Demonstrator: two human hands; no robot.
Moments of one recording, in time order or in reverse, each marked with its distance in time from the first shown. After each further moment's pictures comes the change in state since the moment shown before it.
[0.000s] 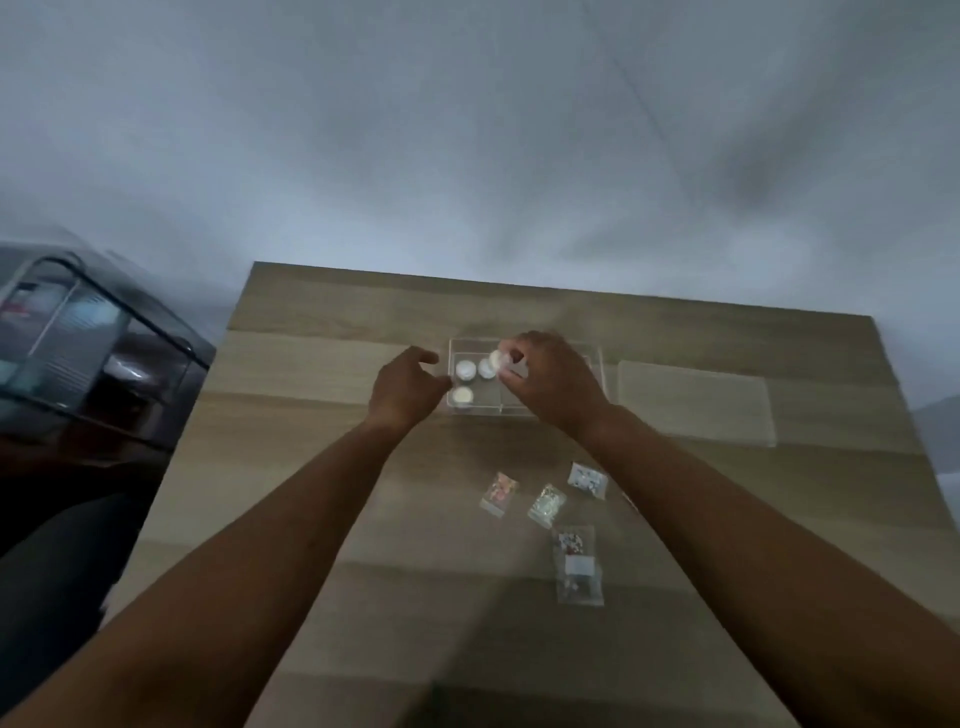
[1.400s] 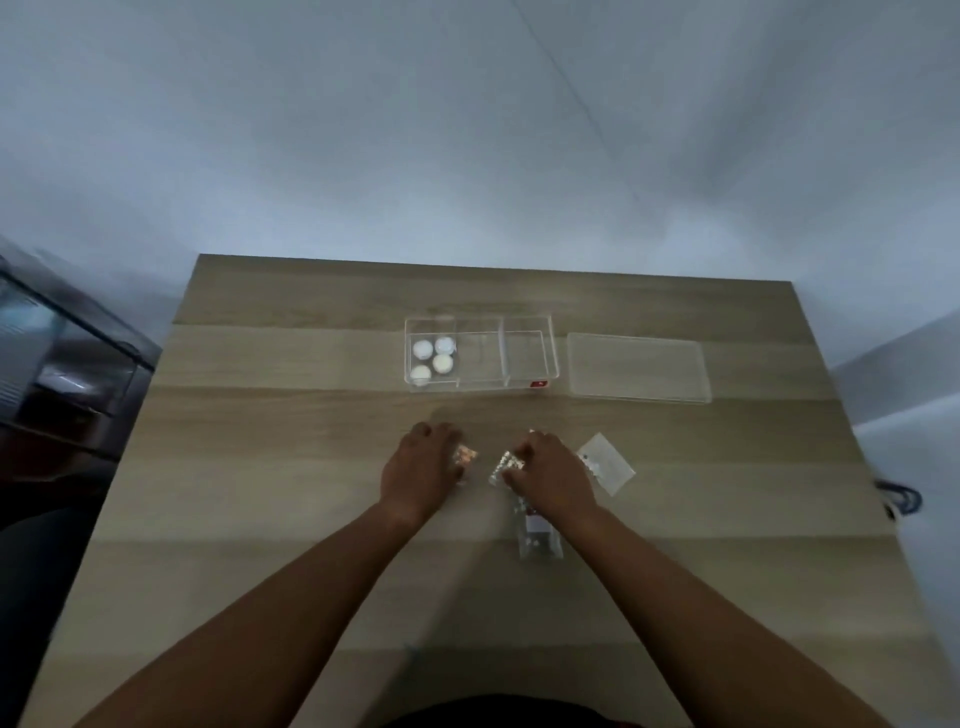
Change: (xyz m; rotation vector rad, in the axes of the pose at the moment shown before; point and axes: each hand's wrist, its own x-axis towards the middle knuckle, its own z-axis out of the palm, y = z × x) left_hand -0.100 -0.038 0.079 0.349 -0.177 0.297; right_hand -0.138 0.041 0.056 0.098 -0.141 0.573
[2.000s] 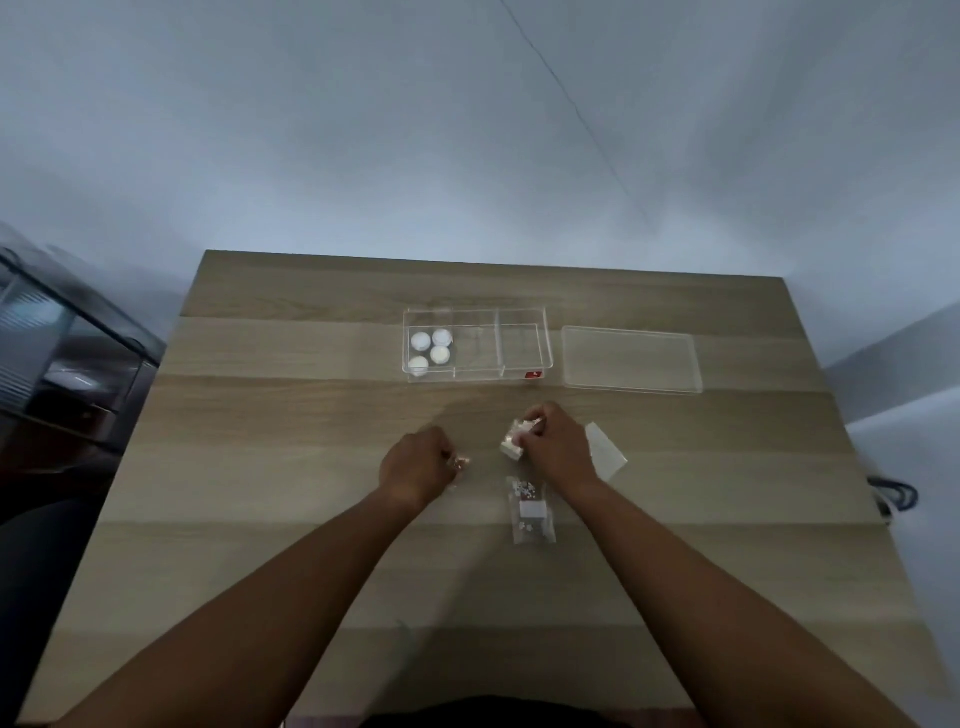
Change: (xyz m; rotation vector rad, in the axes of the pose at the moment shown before) left_hand -0.010 0.010 -0.003 -0.041 -0.059 -0.161; right_hand 0.008 0.004 -0.016 0.224 0.139 0.046
